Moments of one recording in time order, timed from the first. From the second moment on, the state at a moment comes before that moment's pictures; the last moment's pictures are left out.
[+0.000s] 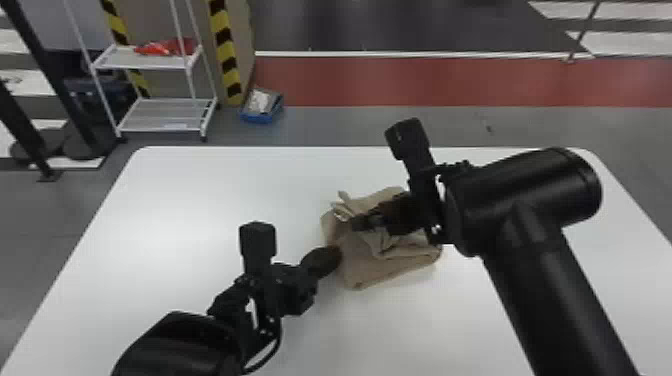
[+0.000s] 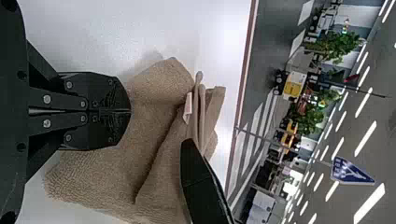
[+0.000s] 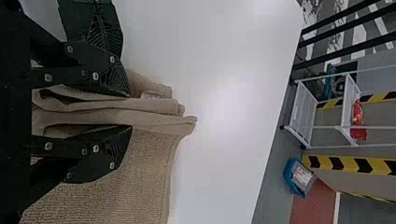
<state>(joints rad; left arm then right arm) 0.04 0.09 -0.24 -1.56 0.27 0.39 -0.29 -0.39 -0.03 0.31 -1.67 0.12 1.28 0.55</state>
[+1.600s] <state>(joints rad) 0.15 0.09 -0.06 -1.72 0.32 0.31 -0.27 0.13 -0.10 -0.09 -1.94 -0.04 0.89 0.63</state>
